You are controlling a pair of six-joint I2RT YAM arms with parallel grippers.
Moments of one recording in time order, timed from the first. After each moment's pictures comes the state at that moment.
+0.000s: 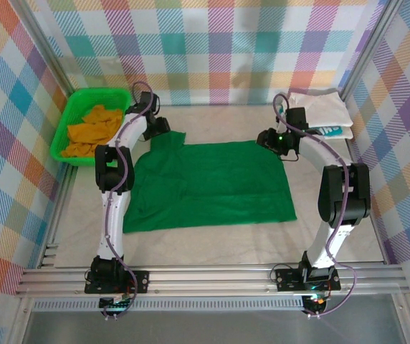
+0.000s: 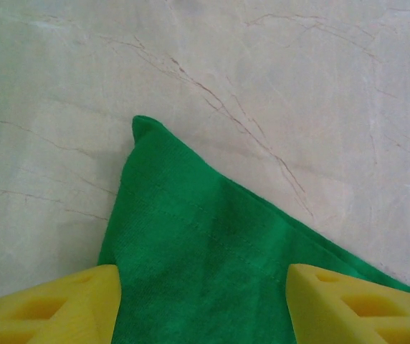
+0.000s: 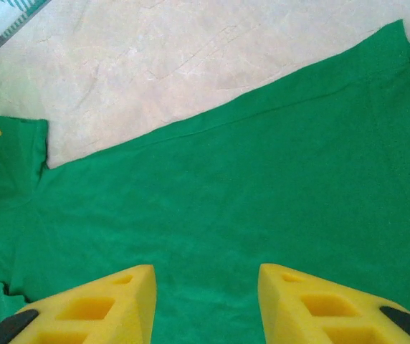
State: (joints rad) left arm -0.12 2.53 2.27 -0.80 0.01 -0.45; right arm 0.11 1.82 1.33 -0.42 -0.40 0.46
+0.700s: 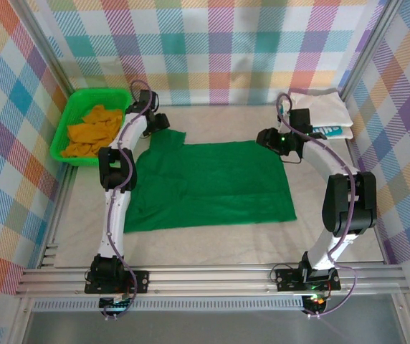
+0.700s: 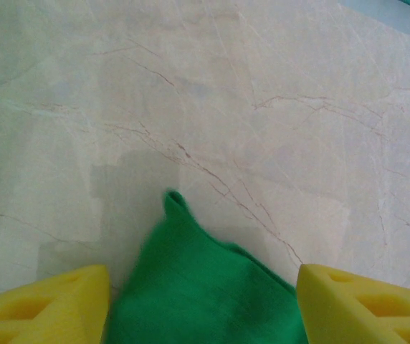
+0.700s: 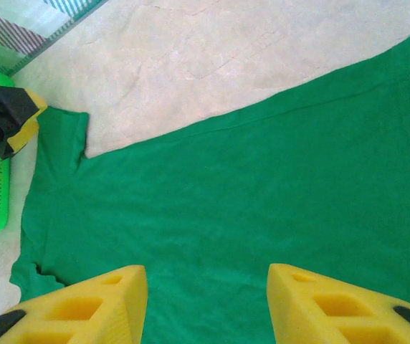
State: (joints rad) left arm -0.11 2.66 2.47 -0.81 -0.01 -0.45; right arm 0.11 1.73 1.27 -0.39 -0.45 0.46
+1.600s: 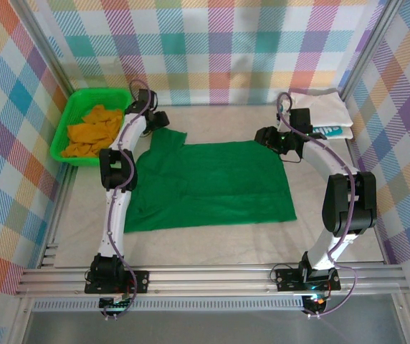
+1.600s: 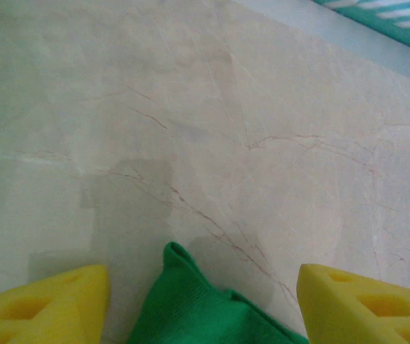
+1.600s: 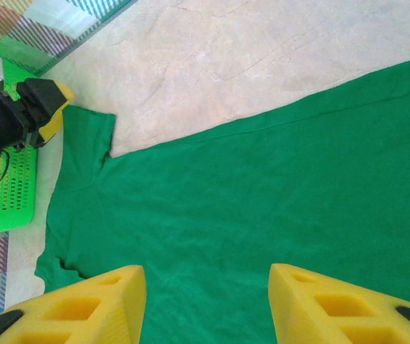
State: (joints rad) left arm -0.09 2.72 2.55 -0.79 0.01 -0.44; right arm 0.11 1.73 1.27 -0.35 -0.51 0.49
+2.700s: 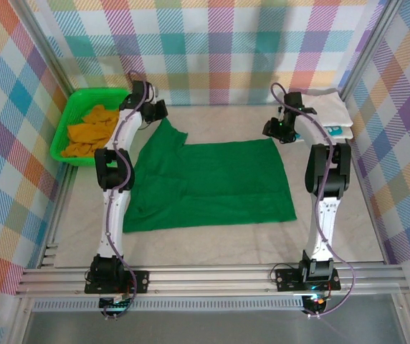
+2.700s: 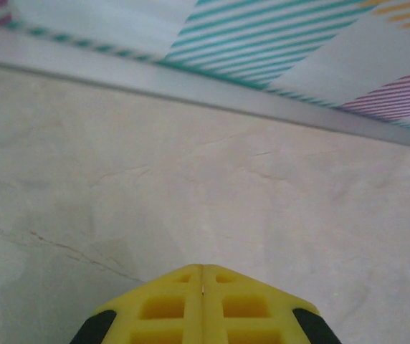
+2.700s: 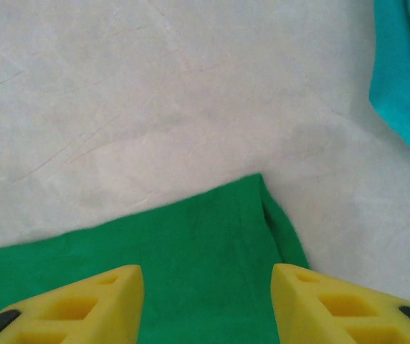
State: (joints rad) left arm -0.09 2.63 2.56 -0.71 0.29 -0.36; right arm 0.07 2.26 1.91 -0.75 -0.20 0.33
